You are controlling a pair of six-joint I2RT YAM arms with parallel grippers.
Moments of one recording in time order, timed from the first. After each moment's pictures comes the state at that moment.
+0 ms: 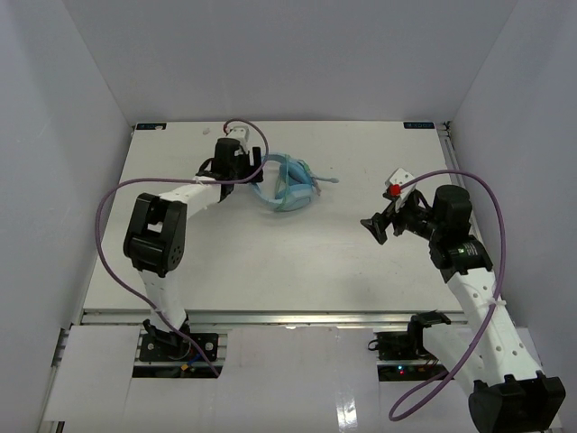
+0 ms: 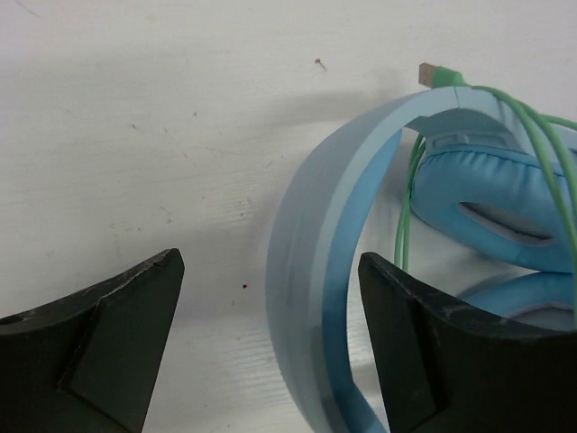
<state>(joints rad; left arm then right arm) -0.31 1.91 1.28 0.09 -0.04 -0.20 0.17 0.81 0.77 -0.32 -0.62 -0.43</state>
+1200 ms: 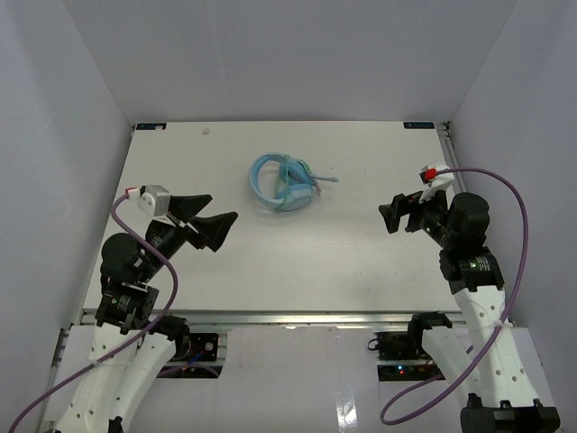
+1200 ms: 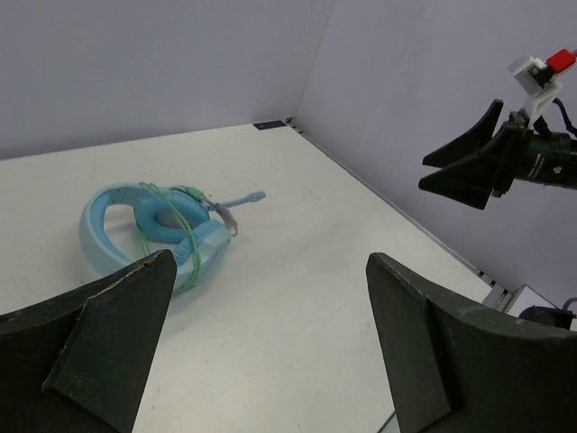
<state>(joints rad) -0.28 0.47 0.73 -0.06 0.41 -0.35 0.10 0.69 0.78 -0.36 -0.36 -0.06</state>
